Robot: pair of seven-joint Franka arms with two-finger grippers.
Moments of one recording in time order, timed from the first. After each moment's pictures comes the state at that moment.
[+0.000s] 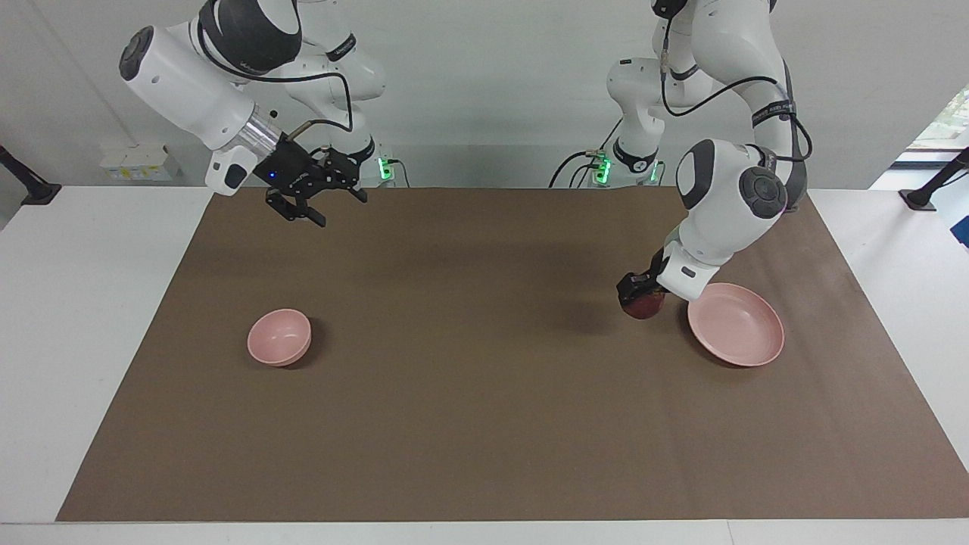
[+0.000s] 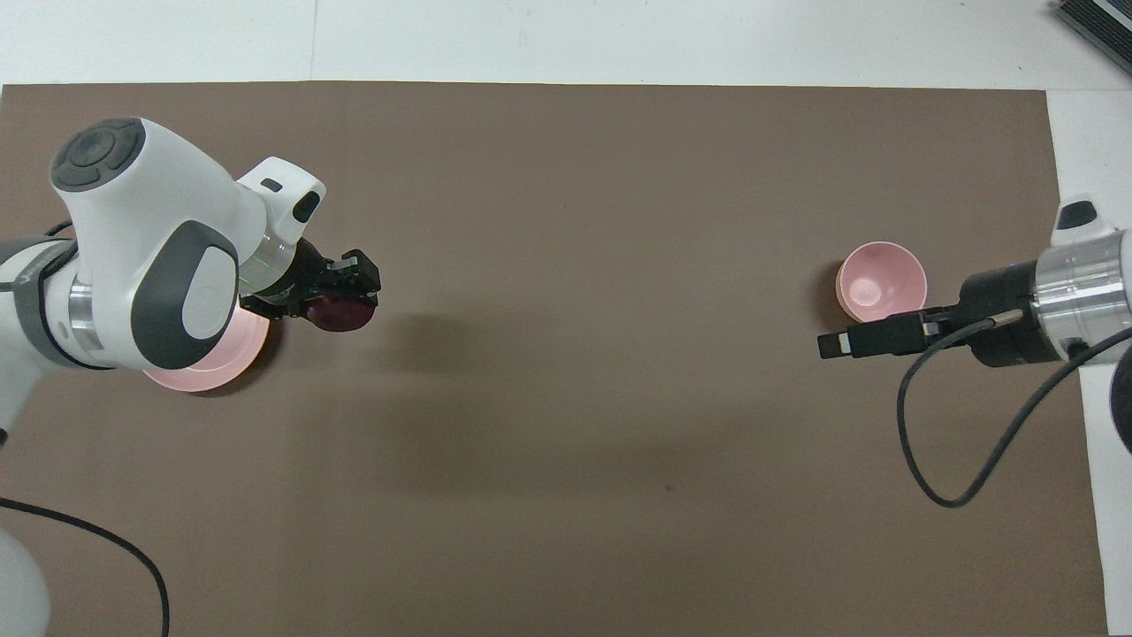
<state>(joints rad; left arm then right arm) -0.19 0.24 -0.05 -1.78 -0.25 1.87 -0.34 0.05 -0.11 -0.05 -1.90 0.60 1.71 -0.24</state>
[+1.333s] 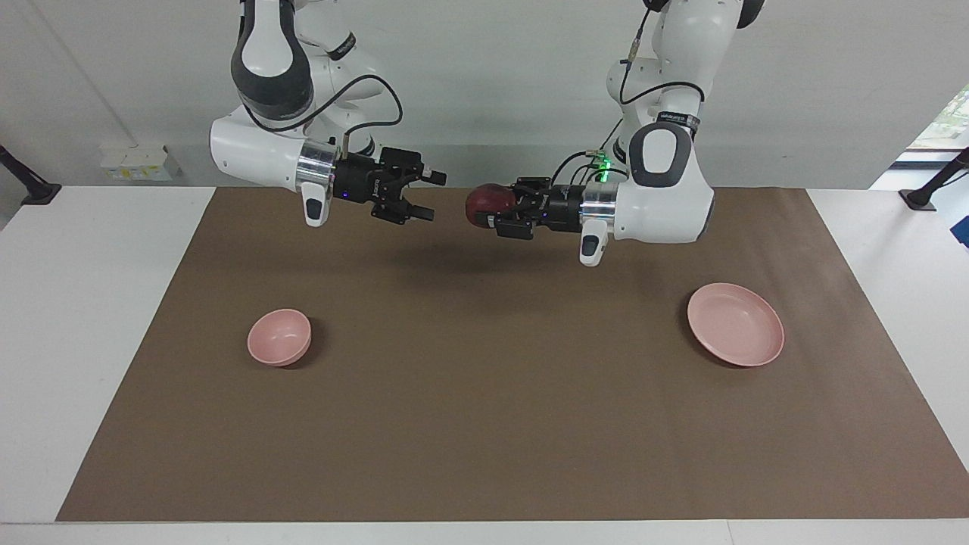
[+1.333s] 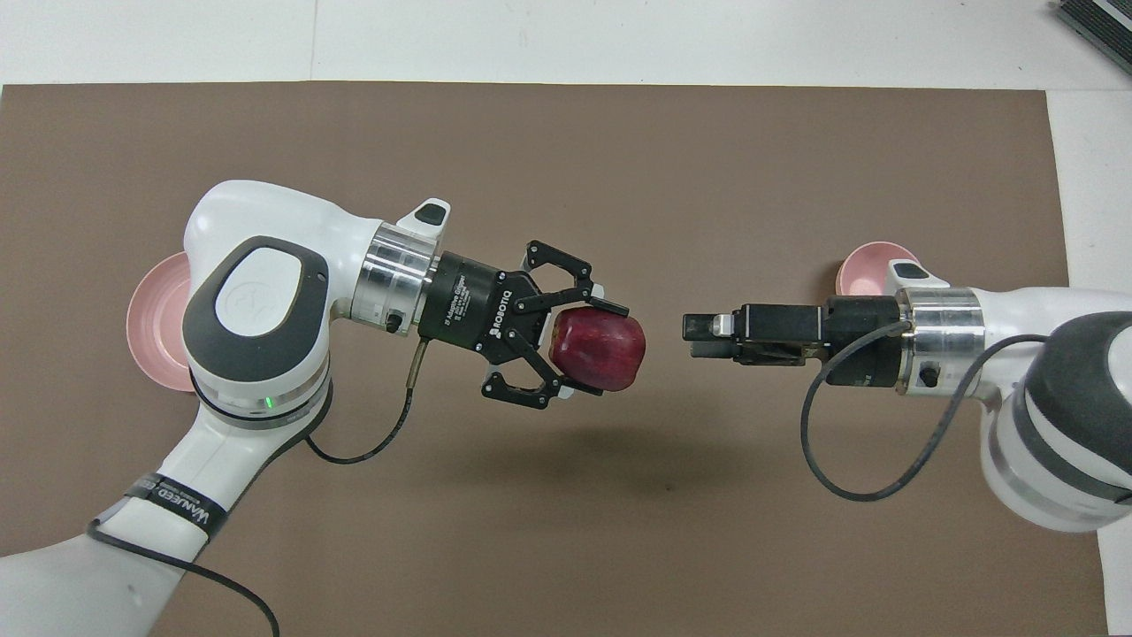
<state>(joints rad) -0.22 0.22 -0.24 -1.80 -1.40 1.76 -1.02 0.16 -0.11 -0.04 -2.16 1.39 1.86 -0.38</state>
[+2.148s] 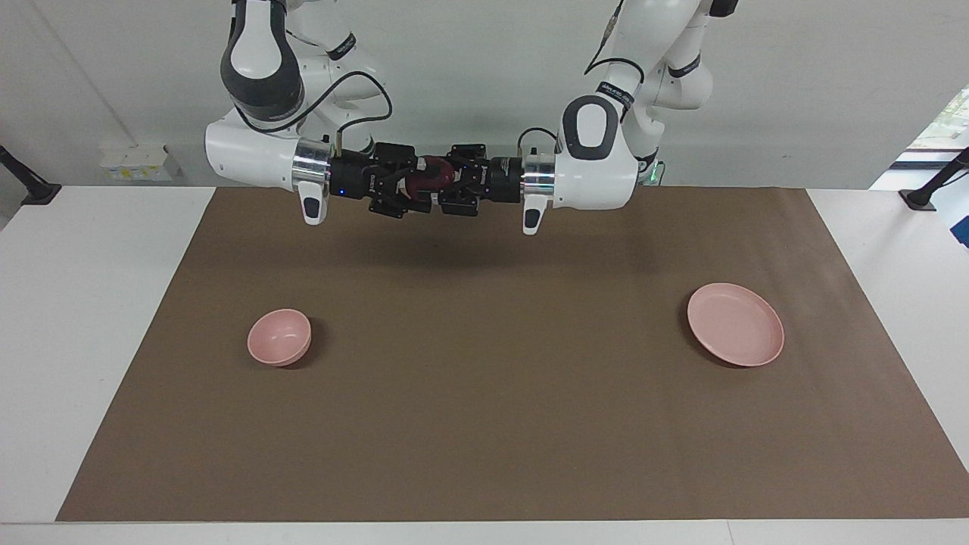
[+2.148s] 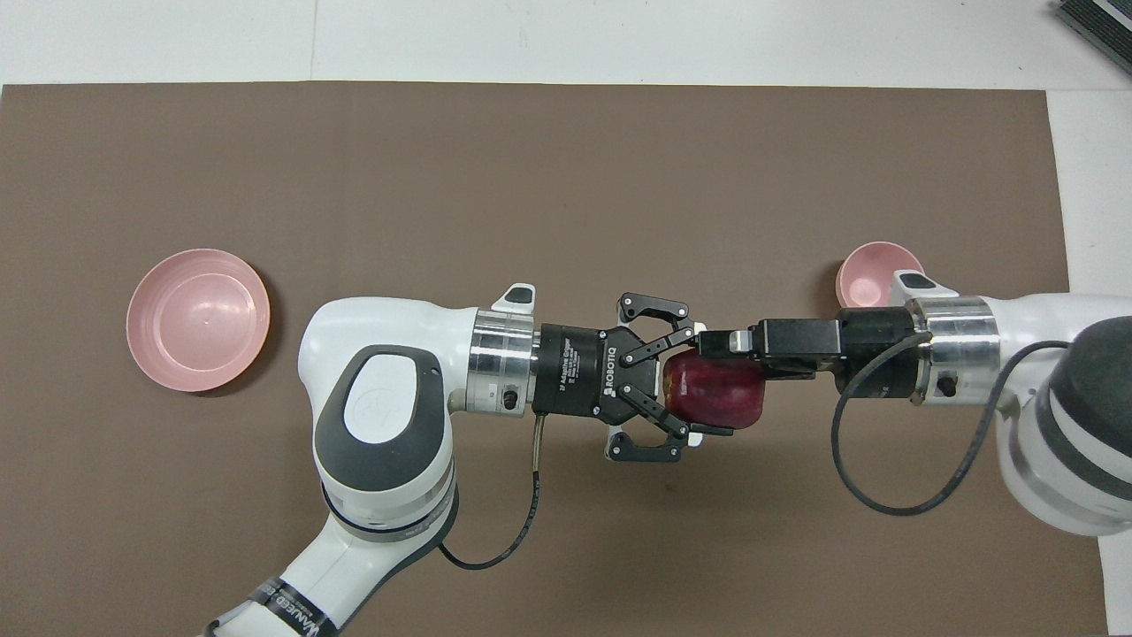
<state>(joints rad) -0.35 0.15 -0.33 -1.92 -1.74 2.07 -1.09 0.11 -0.13 -0.05 -2.18 1.39 1.76 -0.38</state>
